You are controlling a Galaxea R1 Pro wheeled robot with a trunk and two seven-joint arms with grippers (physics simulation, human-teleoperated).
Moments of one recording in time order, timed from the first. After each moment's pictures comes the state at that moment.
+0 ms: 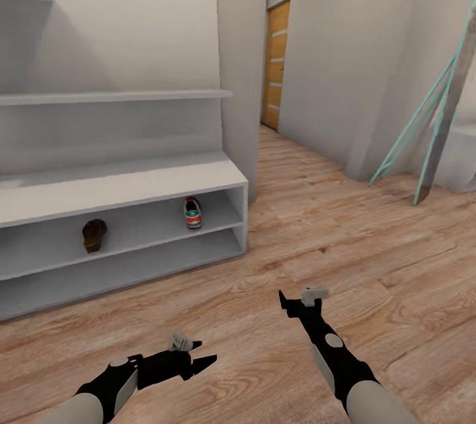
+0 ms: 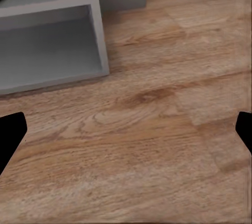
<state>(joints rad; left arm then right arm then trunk) -0.61 0.04 0.16 -0.22 -0.10 -0.13 -1.06 -0.60 0.07 -0.16 -0.44 0.16 -0.35 0.14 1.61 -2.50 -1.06</state>
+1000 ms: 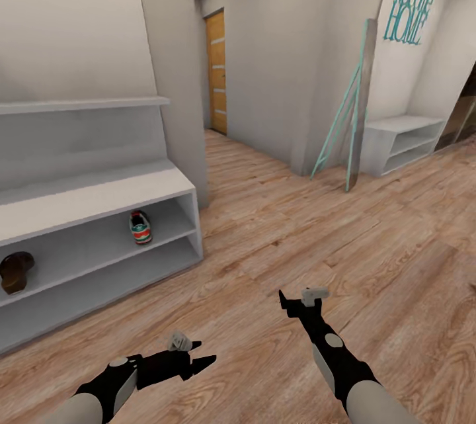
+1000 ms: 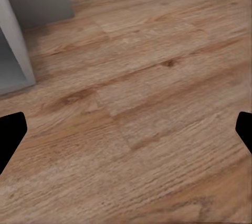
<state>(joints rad) -0.61 0.05 0.16 -0.22 -0.10 -0.13 -1.06 -0.61 0.07 -0.16 -0.44 0.16 -0.35 0.14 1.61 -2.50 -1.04</state>
